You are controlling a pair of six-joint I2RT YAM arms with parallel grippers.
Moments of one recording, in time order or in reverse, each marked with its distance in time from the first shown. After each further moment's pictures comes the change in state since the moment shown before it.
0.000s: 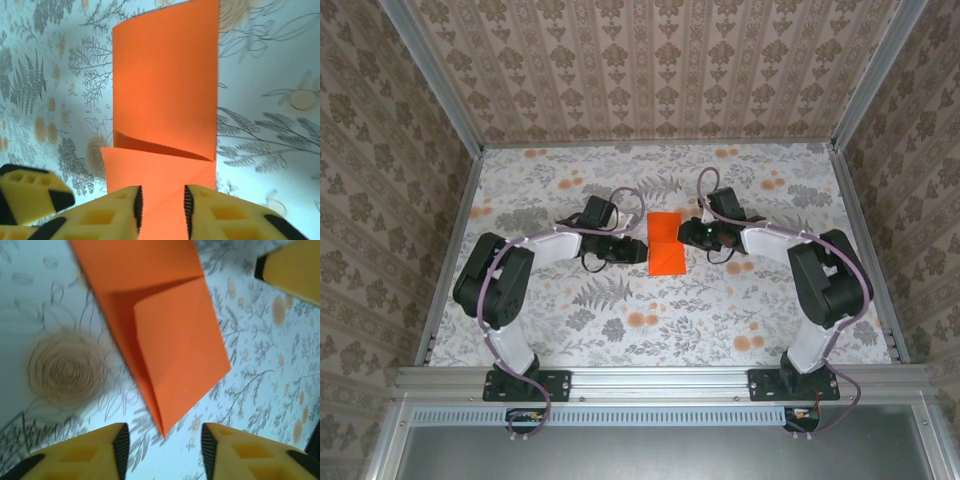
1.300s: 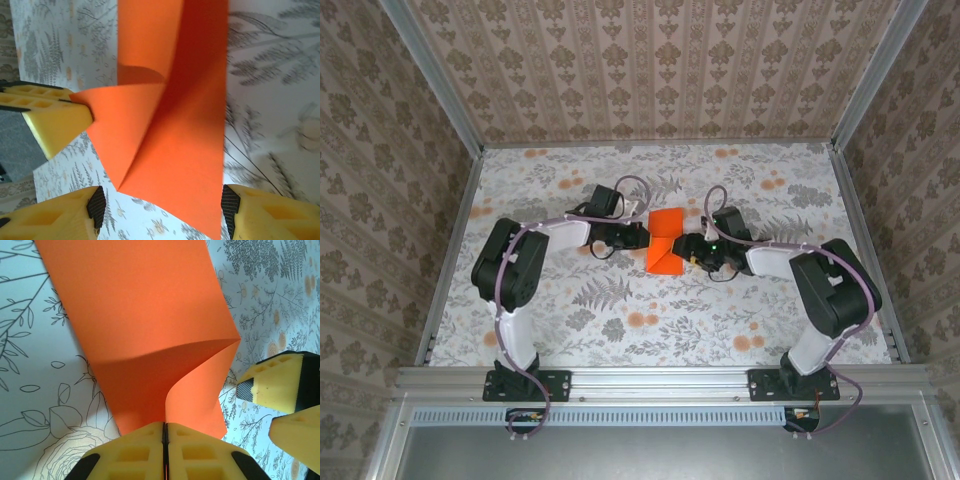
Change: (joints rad) left arm 0.019 0.136 0.119 0.079 0.024 -0.033; right arm 0.028 -0.027 -0.186 0.227 -0.137 0.171
